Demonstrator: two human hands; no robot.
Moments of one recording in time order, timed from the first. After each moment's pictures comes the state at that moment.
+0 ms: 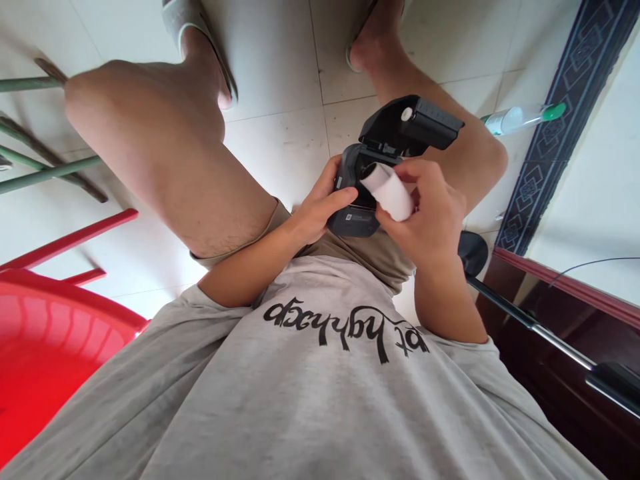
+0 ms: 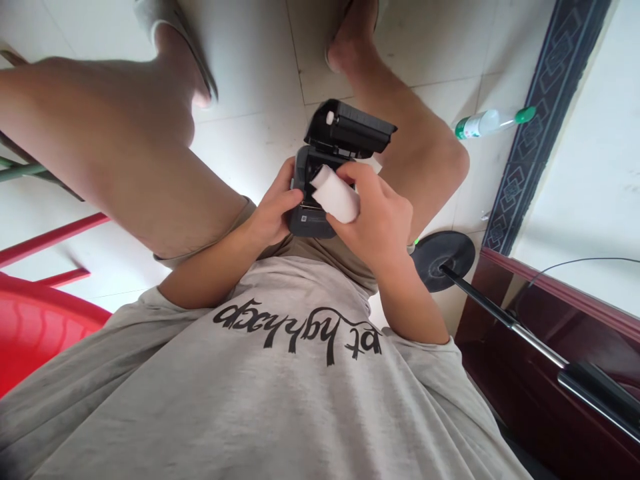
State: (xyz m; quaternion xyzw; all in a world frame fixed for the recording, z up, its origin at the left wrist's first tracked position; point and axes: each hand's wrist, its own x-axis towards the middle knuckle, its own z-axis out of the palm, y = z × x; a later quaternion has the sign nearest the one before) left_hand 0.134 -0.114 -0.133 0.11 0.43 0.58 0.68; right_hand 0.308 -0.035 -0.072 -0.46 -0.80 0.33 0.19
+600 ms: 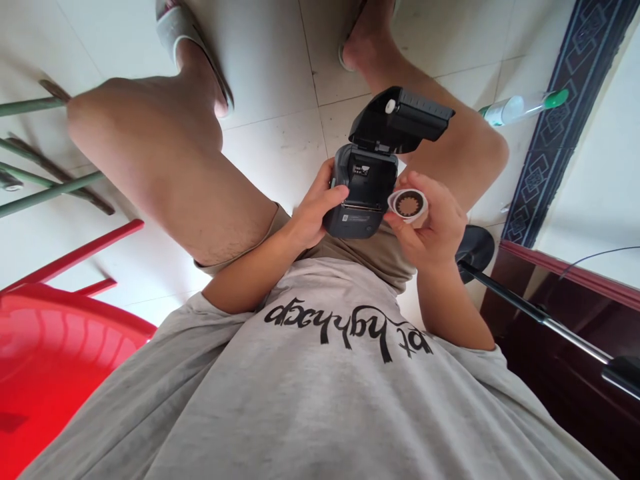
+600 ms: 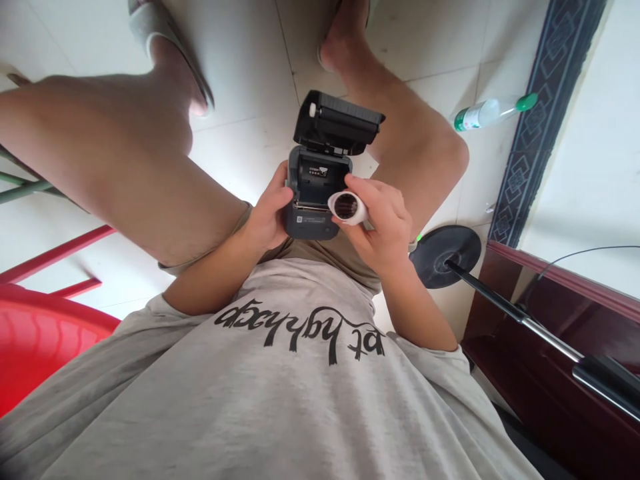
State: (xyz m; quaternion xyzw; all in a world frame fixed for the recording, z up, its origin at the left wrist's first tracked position) left_hand 0.134 -0.113 -0.123 0.07 0.45 0.57 0.68; right_hand 0.340 -0.045 -0.096 -0.43 -0.79 0.36 0.25
